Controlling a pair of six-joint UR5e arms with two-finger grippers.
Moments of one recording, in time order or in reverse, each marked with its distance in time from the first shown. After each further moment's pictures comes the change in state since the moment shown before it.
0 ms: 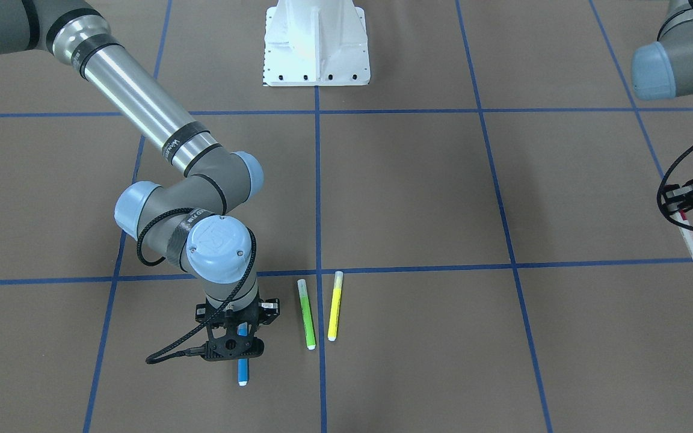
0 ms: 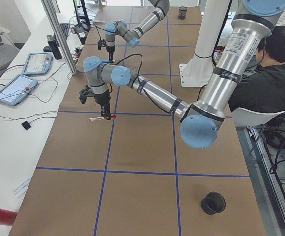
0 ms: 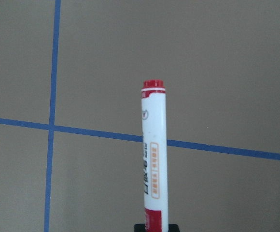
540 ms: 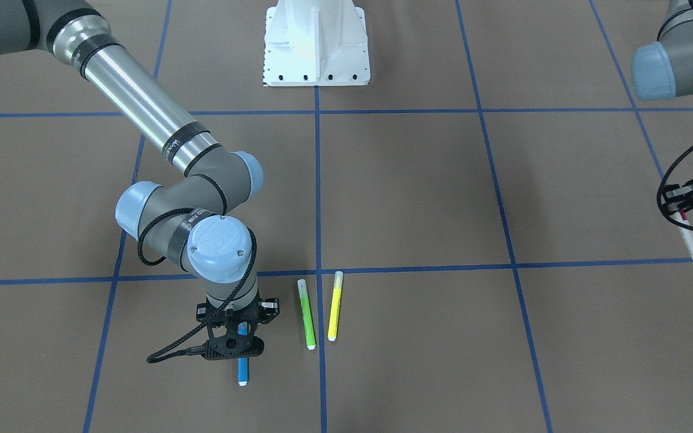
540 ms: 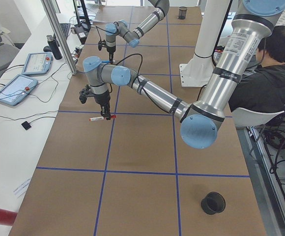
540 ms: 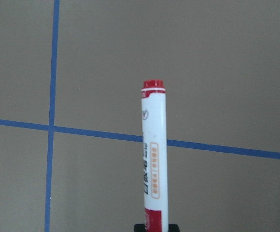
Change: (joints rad) left arm 0.000 0.000 0.000 0.000 0.000 0.002; right arm -0.002 -0.004 0.000 0.000 0.000 -0.001
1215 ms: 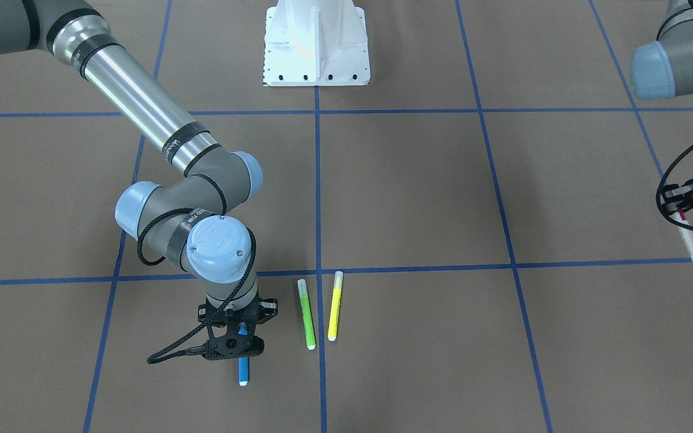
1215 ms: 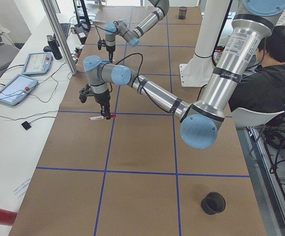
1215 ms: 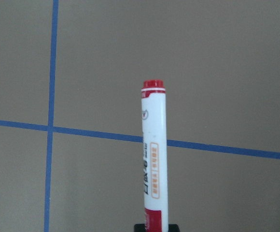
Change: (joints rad) left arm -0.006 0.005 -0.012 0.003 0.000 0.001; right arm 0.016 0.001 0.016 -0.002 0.013 -0.039
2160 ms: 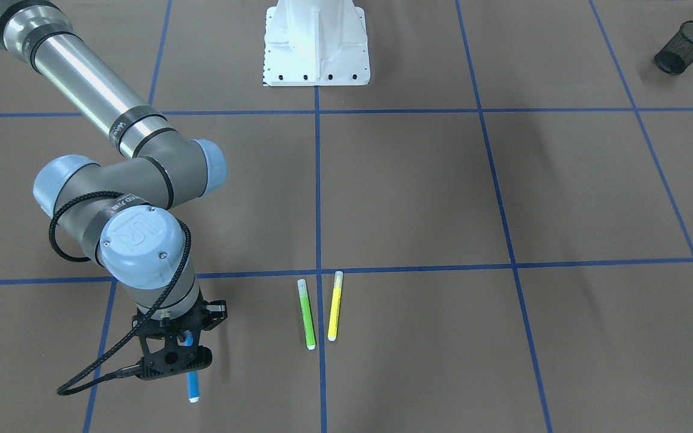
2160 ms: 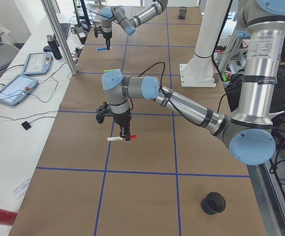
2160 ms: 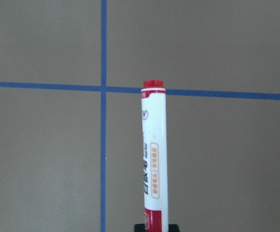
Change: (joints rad) left arm -0.212 0.374 -0.260 0.111 0.015 0.365; right arm 0.116 -0.091 0.228 -0.253 0.026 -0.244
